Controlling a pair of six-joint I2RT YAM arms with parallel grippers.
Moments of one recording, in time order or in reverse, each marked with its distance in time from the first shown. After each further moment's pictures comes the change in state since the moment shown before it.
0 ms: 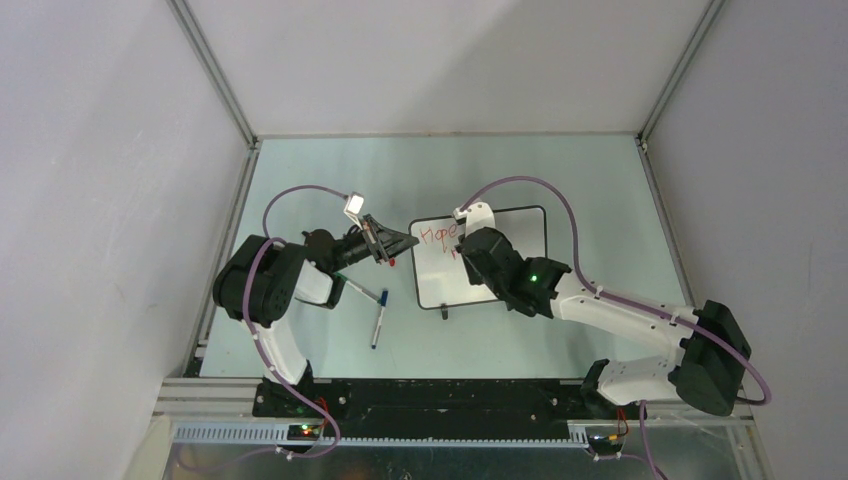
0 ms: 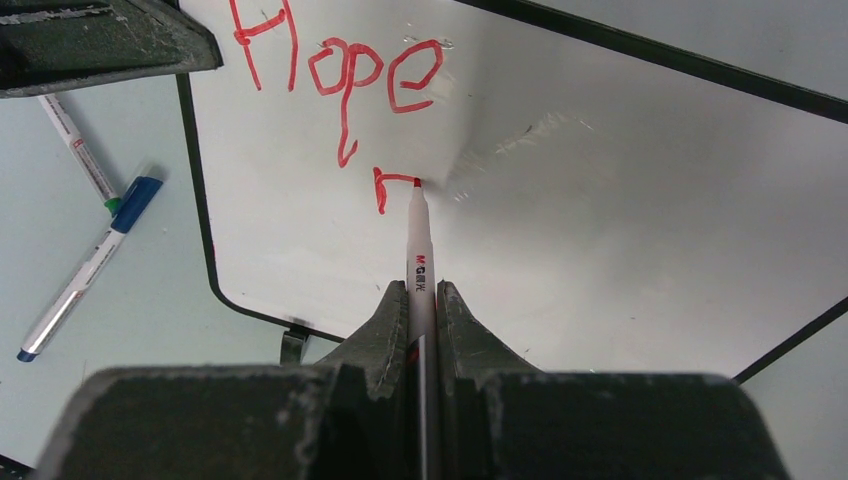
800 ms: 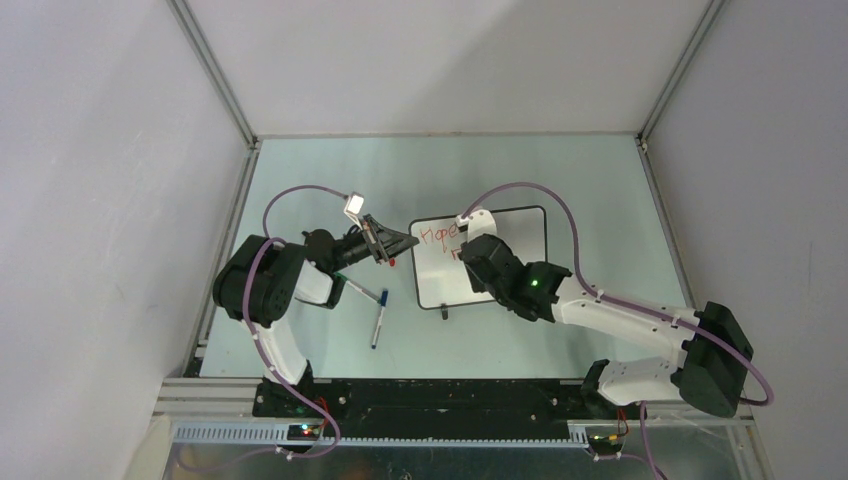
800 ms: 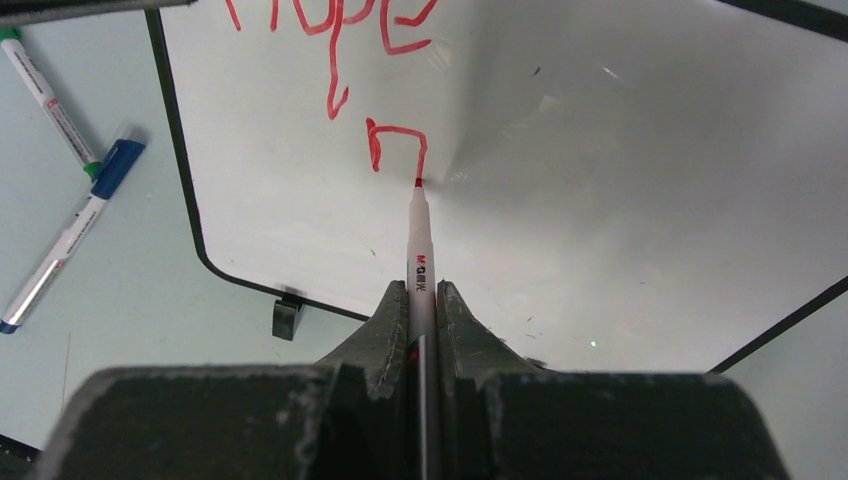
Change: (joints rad) left arm 0.000 0.000 0.000 0.001 0.002 0.000; right arm 0.018 -0.017 -0.026 -0.042 0.006 0.035
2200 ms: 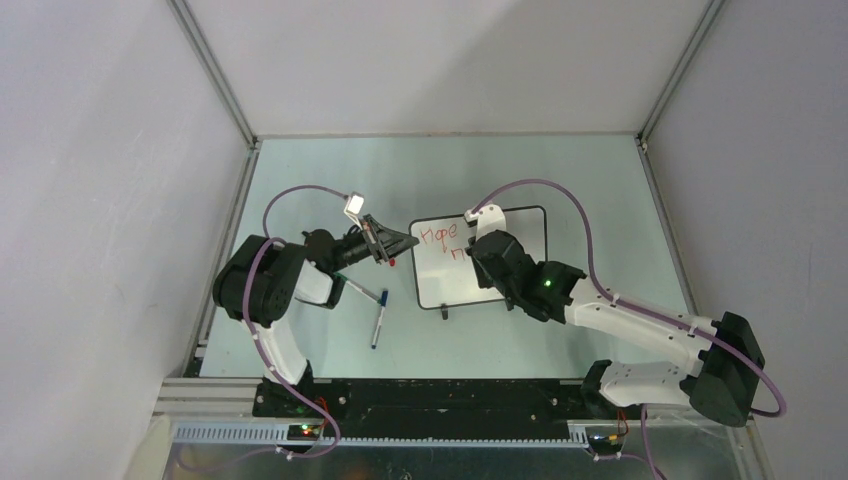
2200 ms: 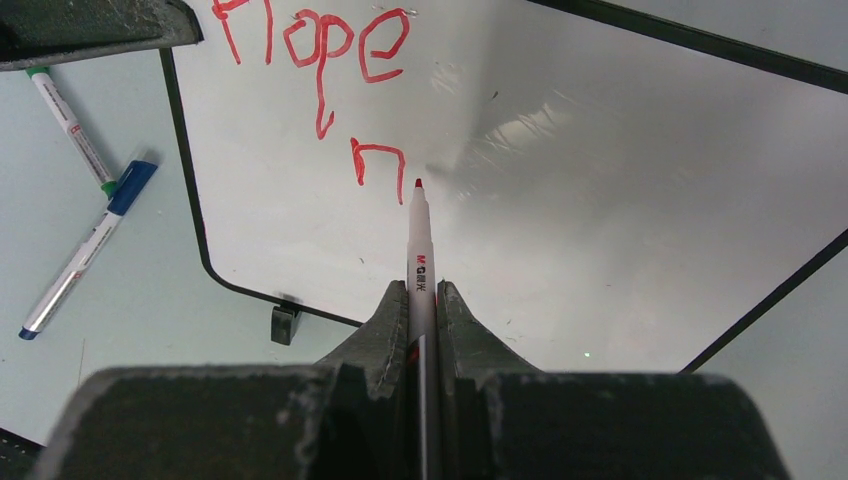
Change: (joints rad) left arm 0.000 0.000 0.000 0.000 0.002 0.000; right arm -0.018 -0.068 -0.007 -0.010 -0.010 -0.021
